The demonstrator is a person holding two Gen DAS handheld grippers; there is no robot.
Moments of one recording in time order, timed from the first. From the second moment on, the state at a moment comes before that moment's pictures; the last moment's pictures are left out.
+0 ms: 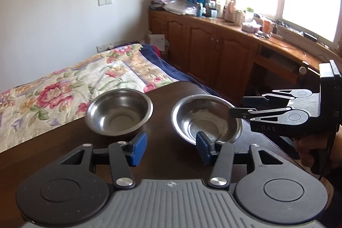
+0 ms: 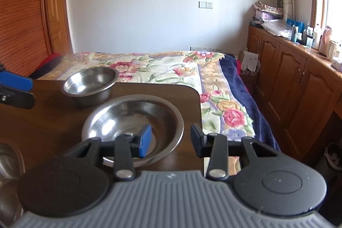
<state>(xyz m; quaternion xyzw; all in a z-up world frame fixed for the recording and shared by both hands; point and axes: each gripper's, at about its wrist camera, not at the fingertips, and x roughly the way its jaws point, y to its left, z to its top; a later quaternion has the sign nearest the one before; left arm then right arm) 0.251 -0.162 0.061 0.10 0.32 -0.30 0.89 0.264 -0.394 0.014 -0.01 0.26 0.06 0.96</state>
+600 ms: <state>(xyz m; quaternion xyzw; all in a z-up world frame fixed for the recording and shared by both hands) 0.305 -0.210 0.030 0.12 0.39 -0.31 0.86 0.274 -0.403 0.003 0.02 0.29 0.08 0.95</state>
